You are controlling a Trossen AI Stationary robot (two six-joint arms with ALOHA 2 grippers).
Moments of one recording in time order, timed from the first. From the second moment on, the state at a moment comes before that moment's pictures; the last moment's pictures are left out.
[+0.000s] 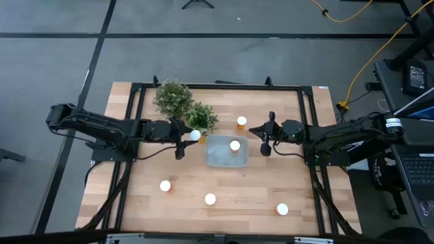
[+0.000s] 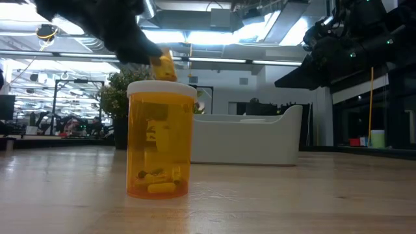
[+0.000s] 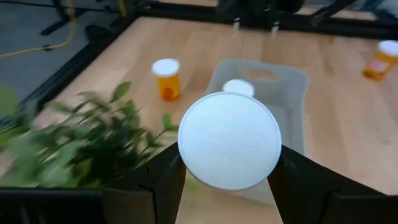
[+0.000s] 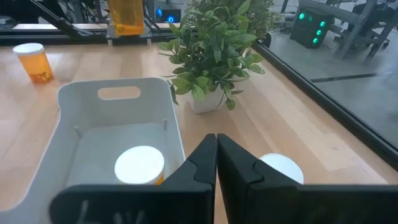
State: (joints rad) left arm -0.06 1.05 0.59 0.00 -0.25 -0.16; right arm -0.05 1.05 0.27 0.50 0.21 0.00
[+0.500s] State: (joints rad) left arm 0.06 1.38 0.87 -0.04 0.00 -0.02; right arm -0.05 1.05 0.27 0.48 0.21 -0.01
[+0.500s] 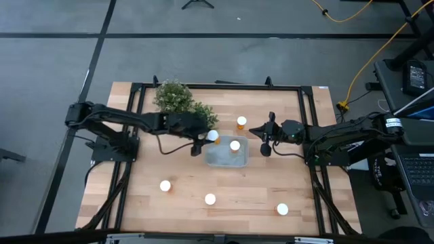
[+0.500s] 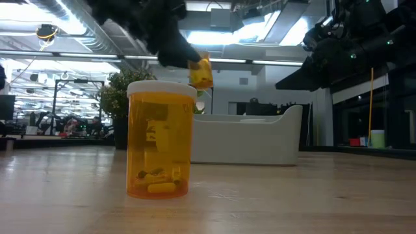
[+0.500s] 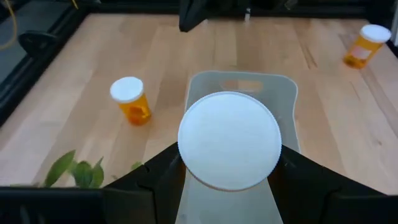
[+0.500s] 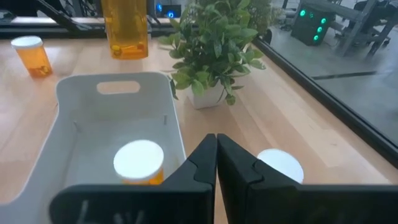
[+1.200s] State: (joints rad) left arm 0.08 1.56 1.03 -0.14 0.06 0.07; right arm -0.05 1.05 0.27 0.43 0.21 0.02
